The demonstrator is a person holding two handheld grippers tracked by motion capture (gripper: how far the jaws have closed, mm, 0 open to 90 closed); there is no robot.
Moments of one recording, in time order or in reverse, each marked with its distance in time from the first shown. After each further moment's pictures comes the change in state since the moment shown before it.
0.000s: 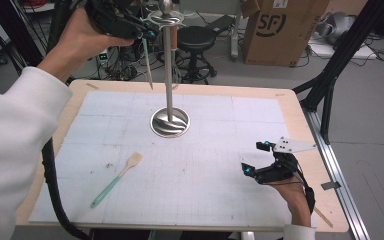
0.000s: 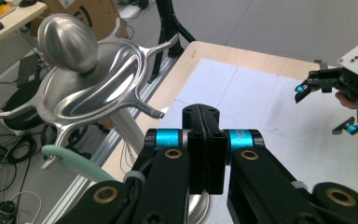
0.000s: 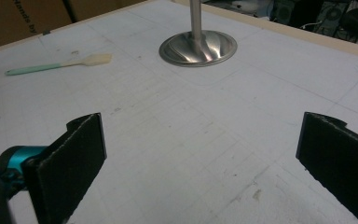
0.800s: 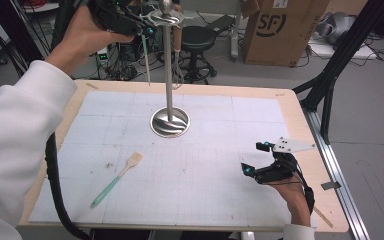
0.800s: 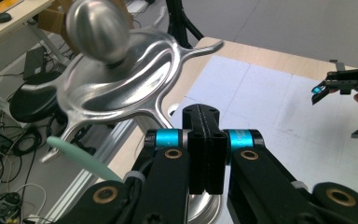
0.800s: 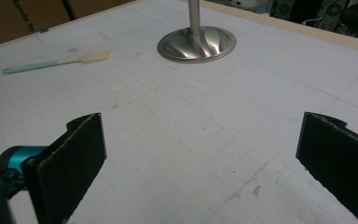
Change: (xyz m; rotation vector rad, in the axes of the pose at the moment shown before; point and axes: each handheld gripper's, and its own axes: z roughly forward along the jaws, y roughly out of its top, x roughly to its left) left arm 0.024 -0.008 0.005 0.014 0.017 -0.020; right arm -0.002 -0.003 0.002 0.012 0.001 0.008
